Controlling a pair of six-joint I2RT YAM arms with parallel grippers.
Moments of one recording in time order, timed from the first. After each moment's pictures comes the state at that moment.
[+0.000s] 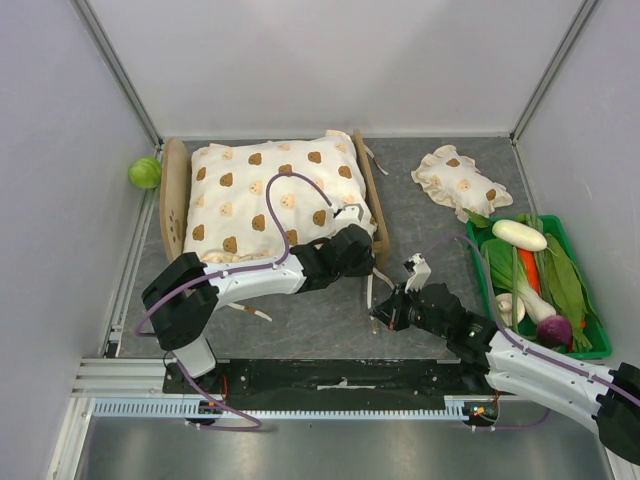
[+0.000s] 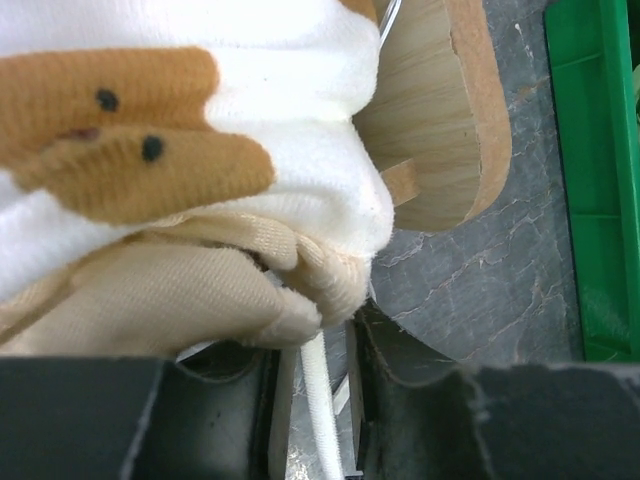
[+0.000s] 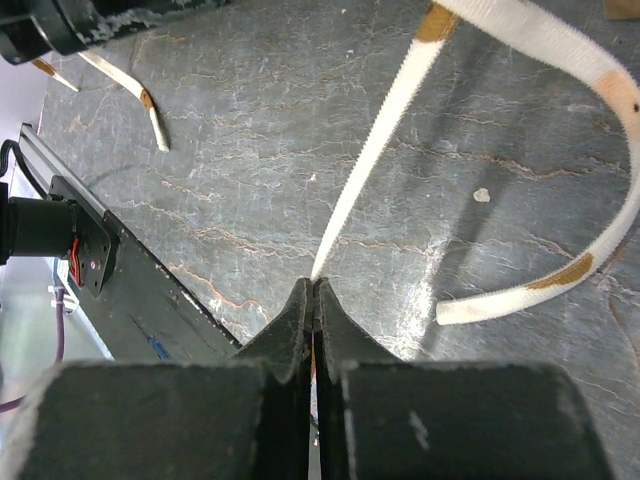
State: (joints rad) left arm -1.03 1.69 1.11 -0.11 -0.30 -0.85; right arm 0.87 0.70 0.17 0.08 -0.04 0.77
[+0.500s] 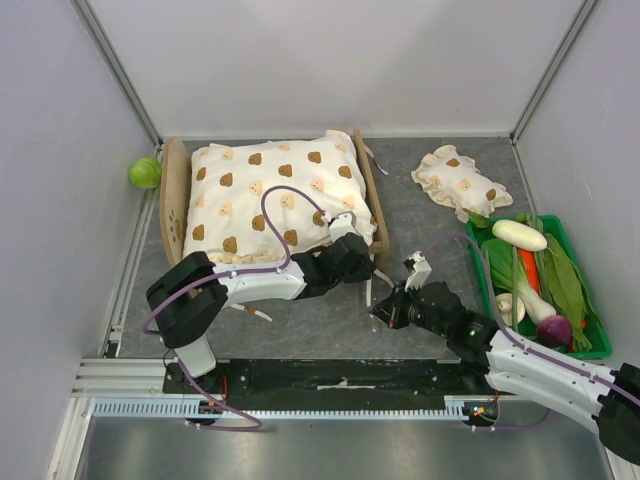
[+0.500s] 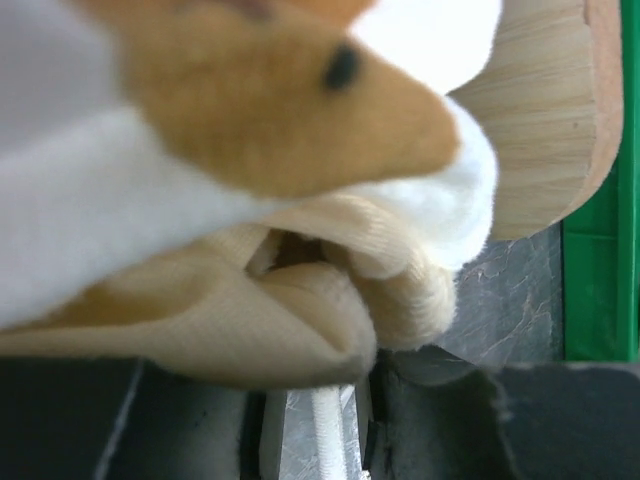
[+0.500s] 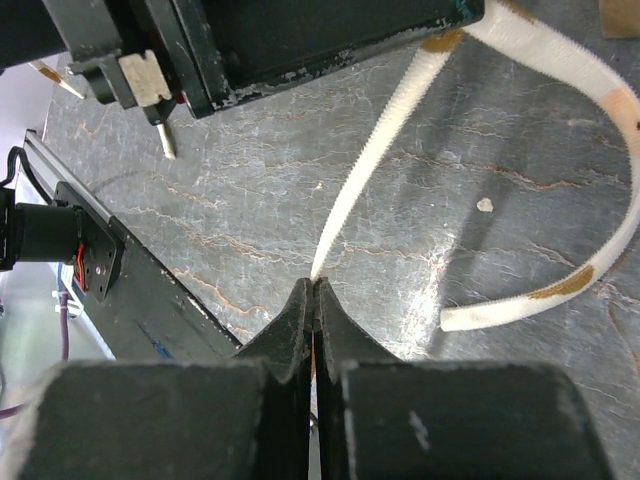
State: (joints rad) left arm -1.03 1.71 1.02 0.00 -0.29 -0.95; right arm 0.87 0.70 0.19 0.07 -0.02 0.77
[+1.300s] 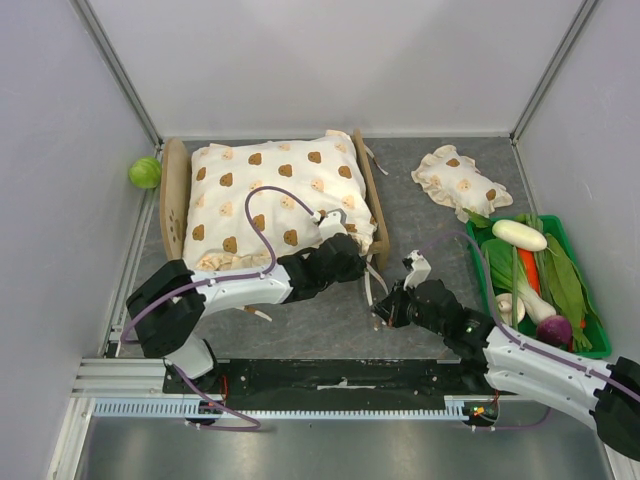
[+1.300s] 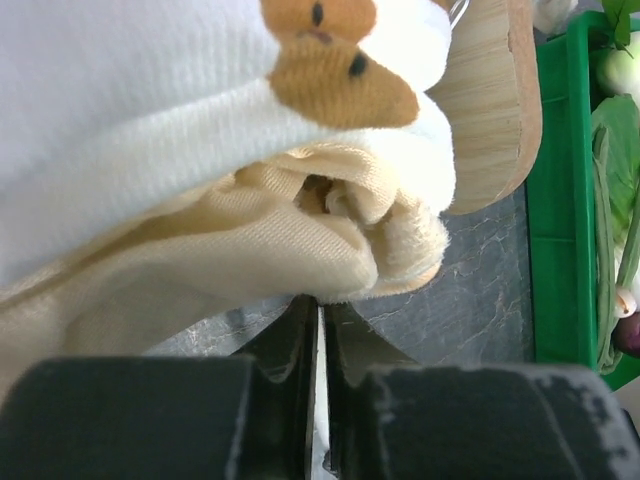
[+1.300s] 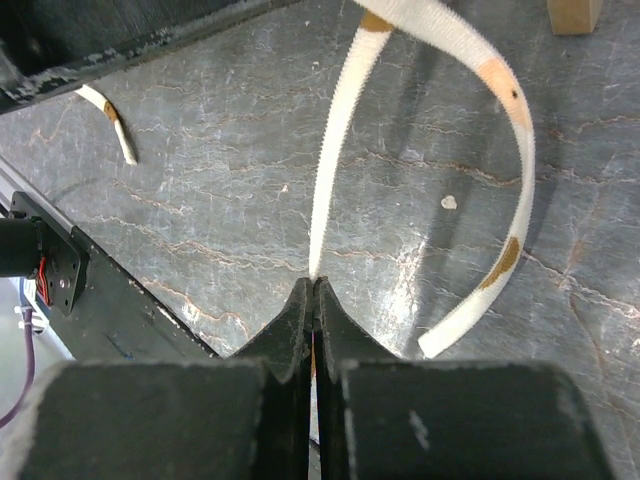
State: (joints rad) left arm -1.03 1.60 0.95 0.01 -0.33 -0.98; right arm 0.87 0.75 0.21 0.03 0.02 0.75
